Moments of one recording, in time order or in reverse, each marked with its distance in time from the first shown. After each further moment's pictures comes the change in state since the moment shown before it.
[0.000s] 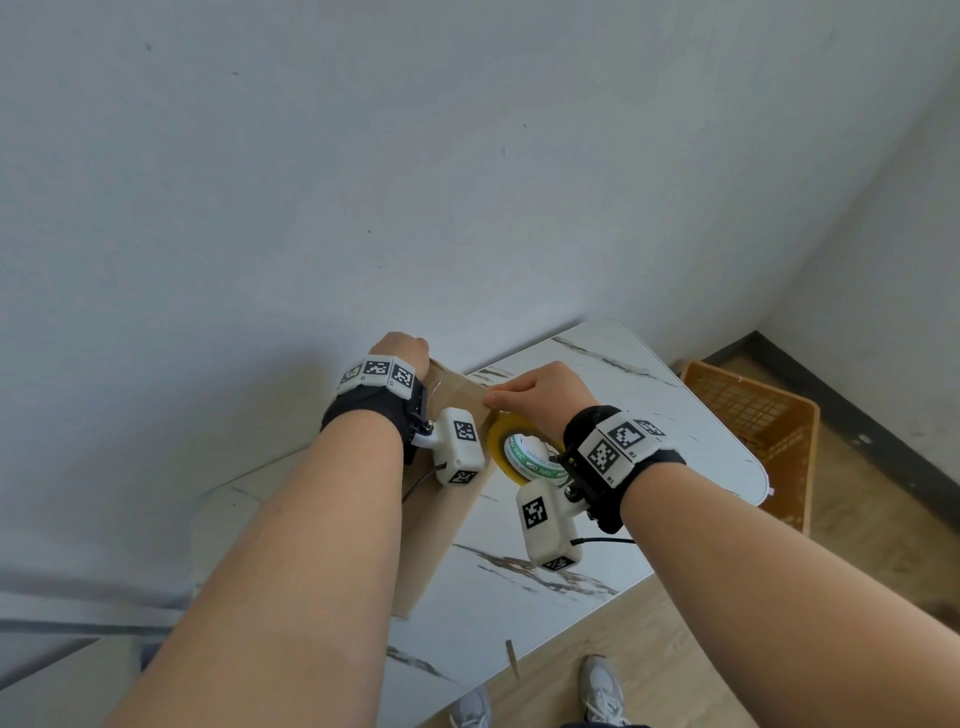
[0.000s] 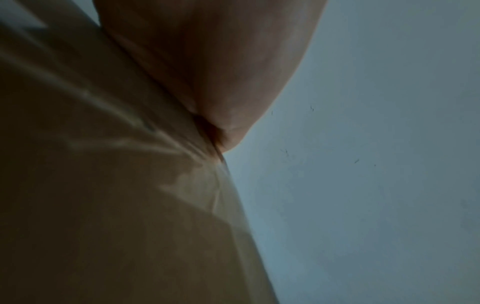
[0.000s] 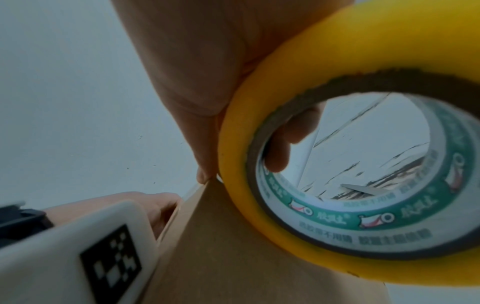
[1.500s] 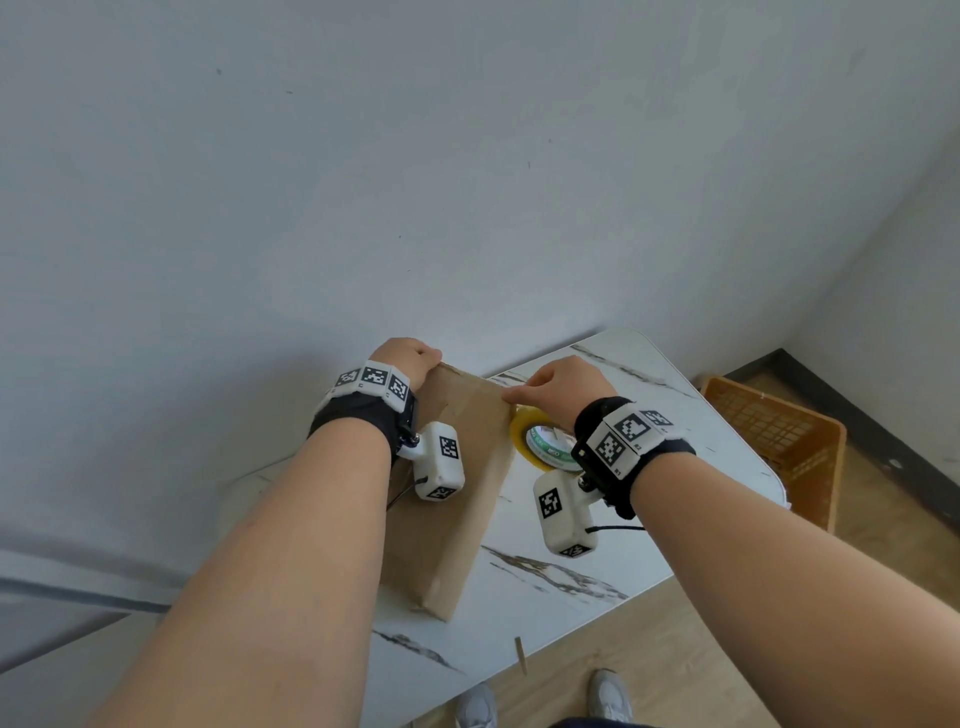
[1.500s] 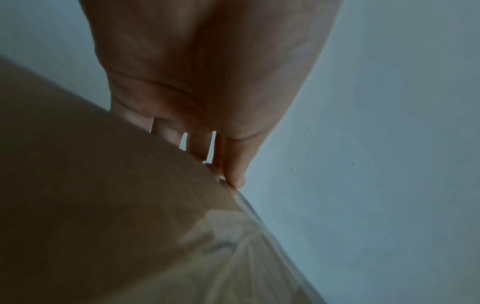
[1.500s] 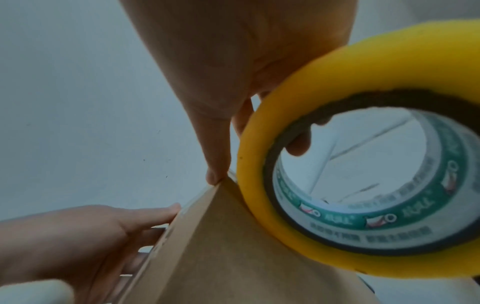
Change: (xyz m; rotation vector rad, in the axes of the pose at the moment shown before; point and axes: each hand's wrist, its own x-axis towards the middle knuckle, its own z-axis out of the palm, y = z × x) left_hand -0.028 -0.016 -0.020 -0.026 0.026 0.065; right_hand 0.002 -0.013 -0.008 -0.368 0.022 0.026
